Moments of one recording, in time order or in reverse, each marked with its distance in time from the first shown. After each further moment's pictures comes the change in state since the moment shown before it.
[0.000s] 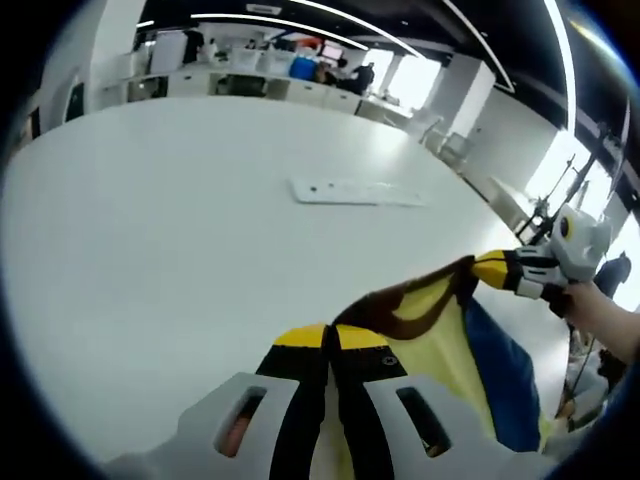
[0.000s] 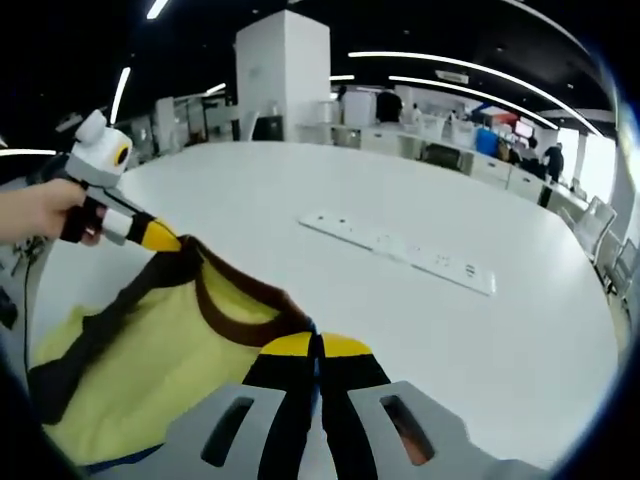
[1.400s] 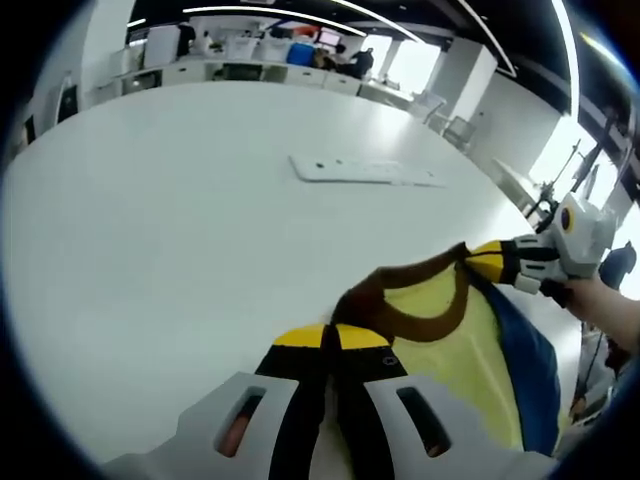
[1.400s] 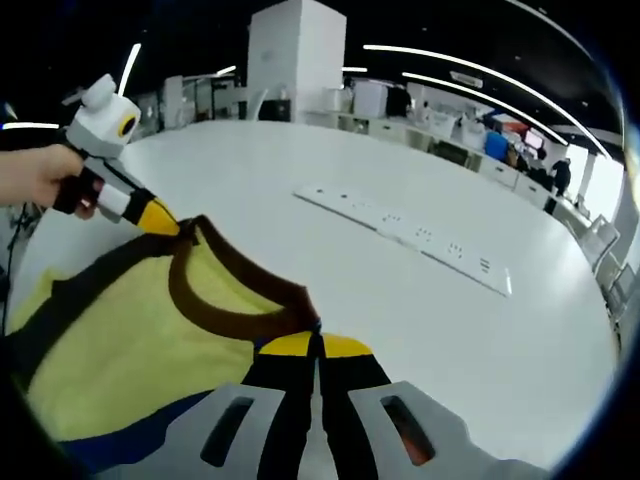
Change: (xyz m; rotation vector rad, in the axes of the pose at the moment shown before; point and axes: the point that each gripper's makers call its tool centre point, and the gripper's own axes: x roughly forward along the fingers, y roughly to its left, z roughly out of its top) left arm 0.030 0.007 -0.013 0.033 0.059 0.016; right arm 0.030 -0.009 -0.023 -0.086 0.047 -0.004
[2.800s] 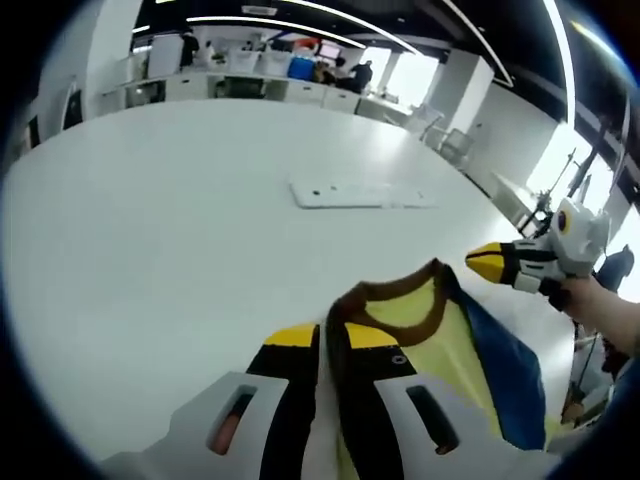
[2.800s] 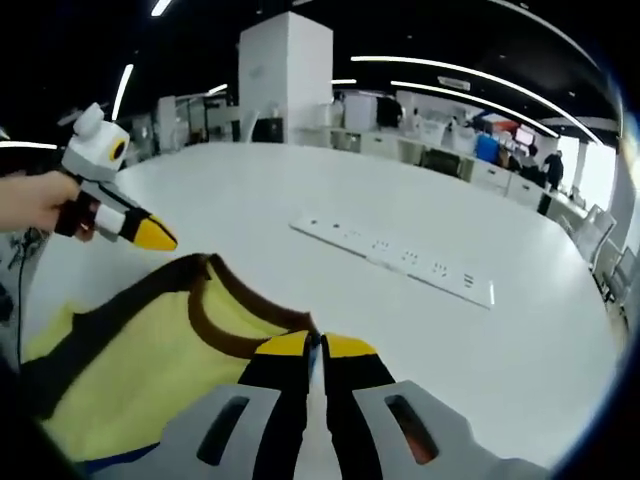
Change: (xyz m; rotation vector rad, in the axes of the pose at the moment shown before) left arm -0.035 -0.008 0.017 -0.007 -0.058 -0.005; right arm -0.030 0.000 0.030 0.062 -0.066 -0.004
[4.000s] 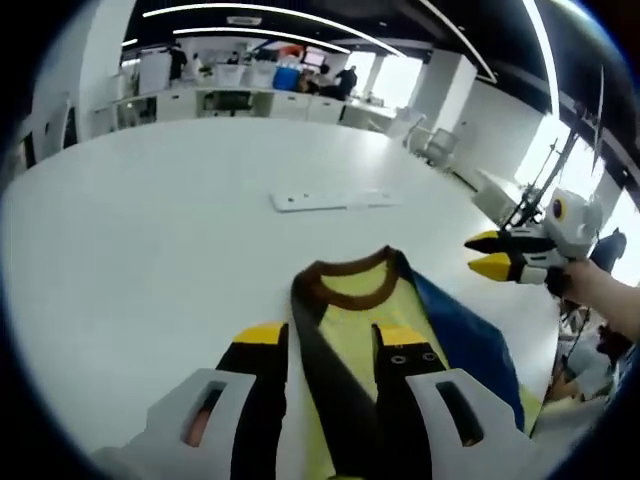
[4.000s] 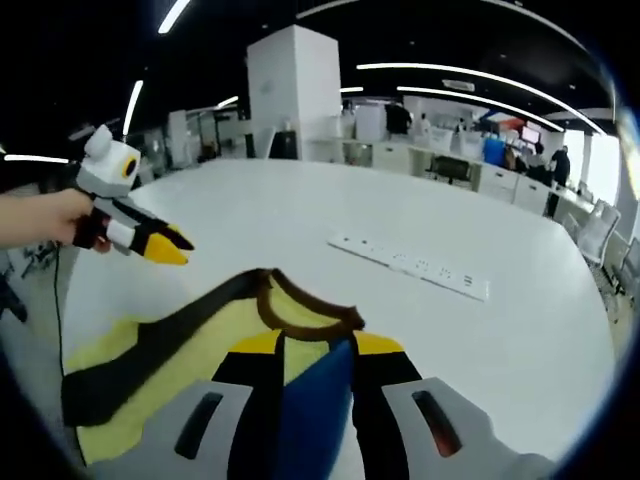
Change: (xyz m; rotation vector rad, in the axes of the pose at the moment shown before) left arm -0.073 -0.035 -0.012 0.055 -0.028 -0.028; right arm -0.076 0.041 0.018 0.034 -0.042 0.062
